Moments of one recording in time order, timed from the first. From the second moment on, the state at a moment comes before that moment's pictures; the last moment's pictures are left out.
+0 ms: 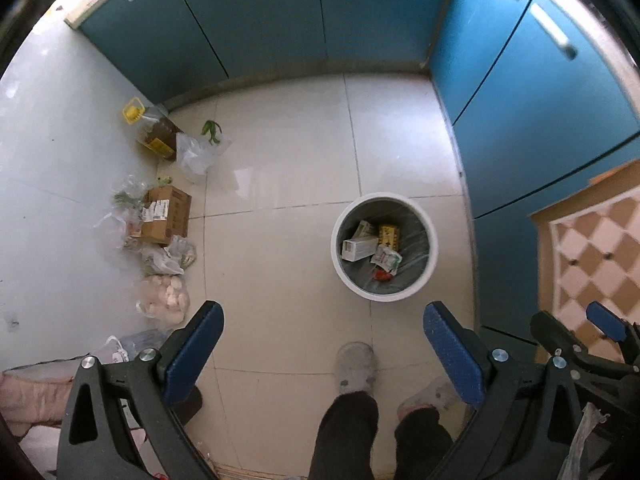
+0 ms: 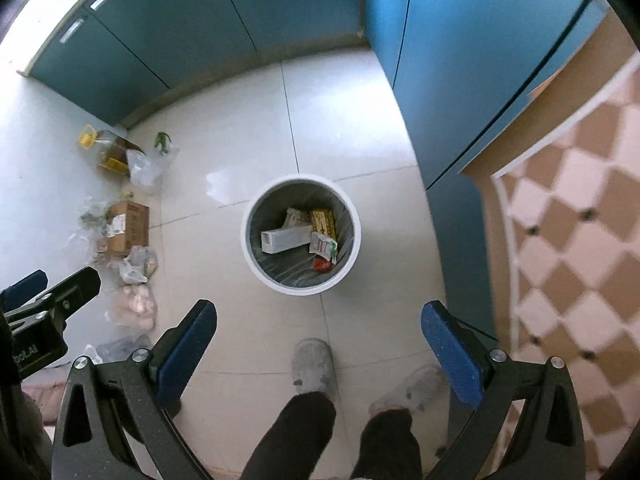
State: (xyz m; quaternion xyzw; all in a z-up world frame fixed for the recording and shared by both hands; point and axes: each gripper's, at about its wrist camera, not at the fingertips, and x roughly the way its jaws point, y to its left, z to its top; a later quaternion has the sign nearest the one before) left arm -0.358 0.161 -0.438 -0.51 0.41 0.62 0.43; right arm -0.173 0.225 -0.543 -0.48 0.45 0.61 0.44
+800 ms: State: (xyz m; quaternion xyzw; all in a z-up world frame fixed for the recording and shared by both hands) left arm -0.217 0.105 -0.191 -0.32 0.39 0.68 0.54; right arm -0.044 0.128 -0.250 -0.32 0.47 0.67 0.47
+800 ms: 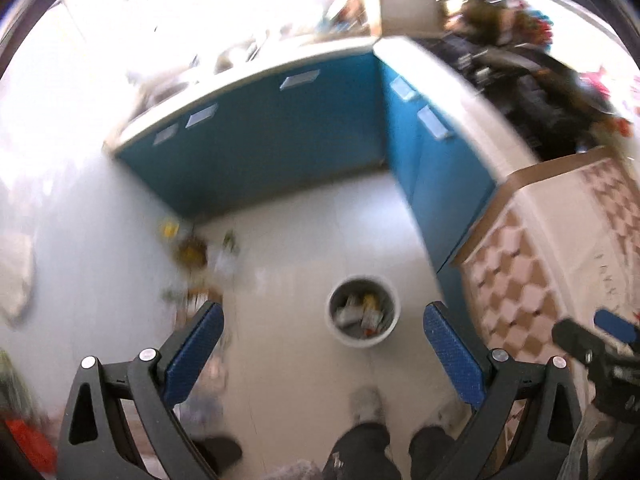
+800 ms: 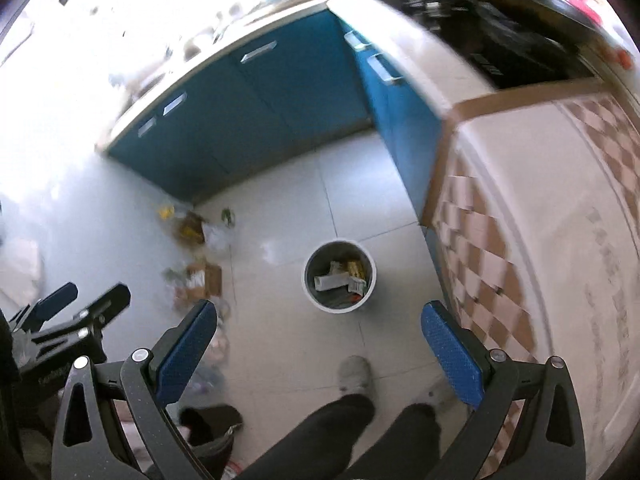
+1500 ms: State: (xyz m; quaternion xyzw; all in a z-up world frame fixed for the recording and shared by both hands) left arm 0.292 0.029 -0.320 -0.24 0.63 0.22 0.70; right arm 0.407 -0.184 -0.326 -0.09 0.65 0.24 0.72
